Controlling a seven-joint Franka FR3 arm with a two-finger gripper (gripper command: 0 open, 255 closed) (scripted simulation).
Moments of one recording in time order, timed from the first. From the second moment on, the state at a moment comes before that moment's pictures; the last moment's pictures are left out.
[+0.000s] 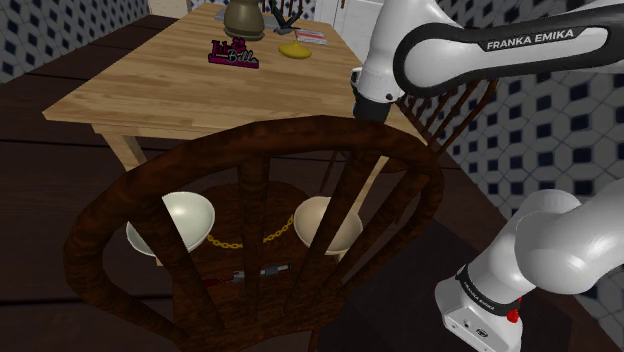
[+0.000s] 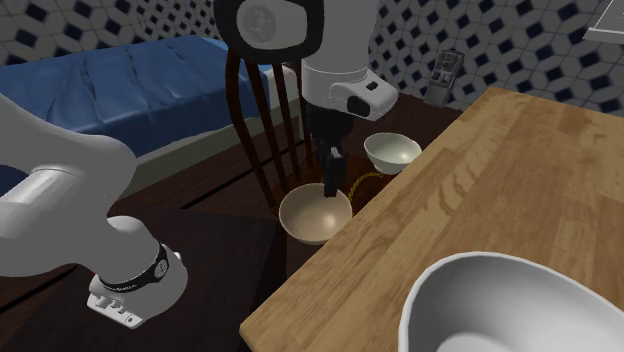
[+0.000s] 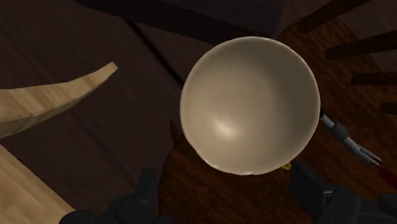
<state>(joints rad) 0.16 -0.40 0.13 -2.39 0.10 1.98 -0.05</state>
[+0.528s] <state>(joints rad) 0.23 -0.15 0.20 -2.32 0.04 2.19 -0.15</state>
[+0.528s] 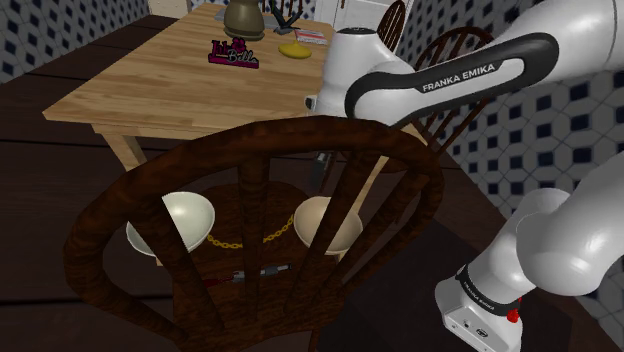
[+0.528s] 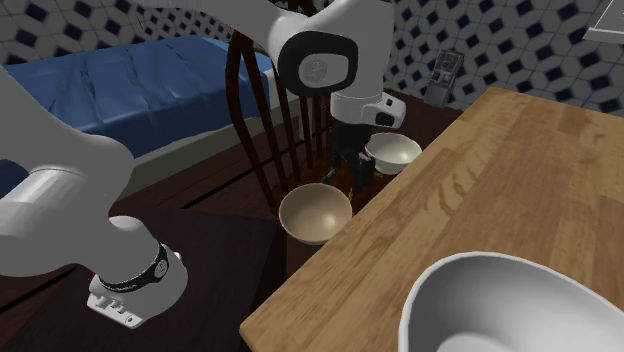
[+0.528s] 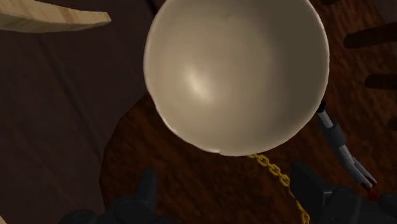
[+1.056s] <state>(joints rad) 0.29 0.11 0.27 -2.19 -0.08 2.34 -0.20</state>
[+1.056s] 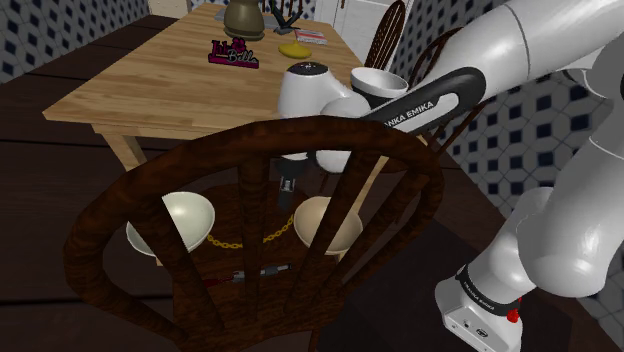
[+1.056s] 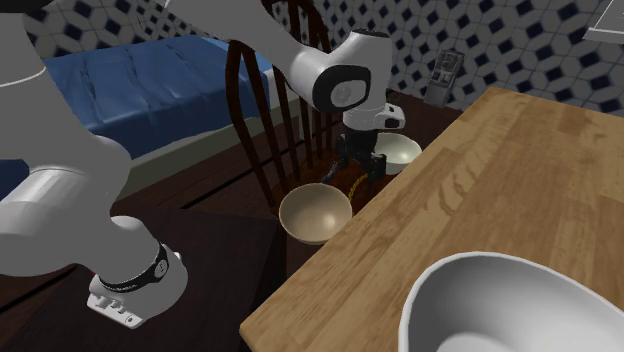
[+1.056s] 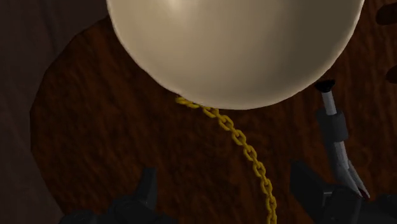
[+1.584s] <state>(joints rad) 0.38 0.36 0.29 -2.06 -0.25 2.45 -0.21</state>
